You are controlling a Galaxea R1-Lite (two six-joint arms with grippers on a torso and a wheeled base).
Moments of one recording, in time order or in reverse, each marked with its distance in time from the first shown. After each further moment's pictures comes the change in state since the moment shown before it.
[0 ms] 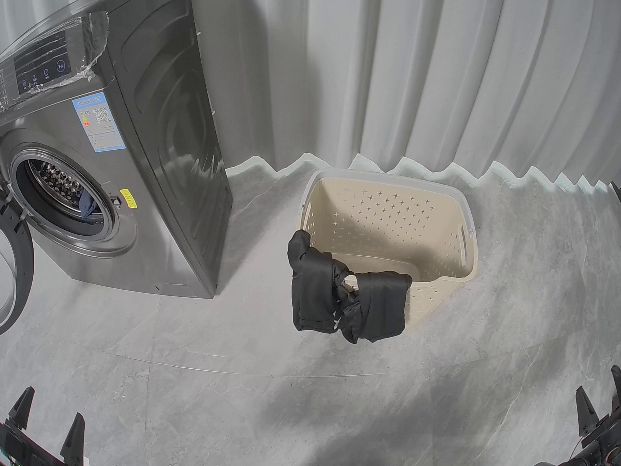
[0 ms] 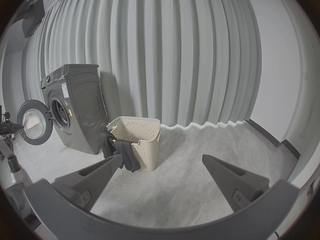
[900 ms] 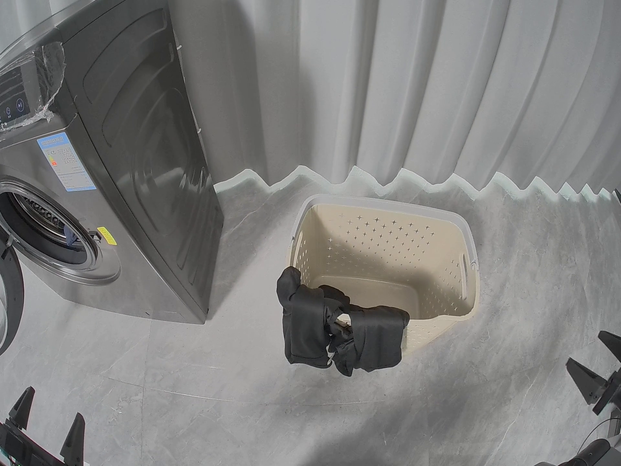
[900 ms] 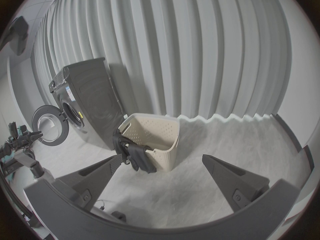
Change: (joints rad) left arm 0.000 0.001 0.000 0.000 -0.001 -0.002; right arm 0.019 0.469 -0.204 -0.075 0.212 -0.003
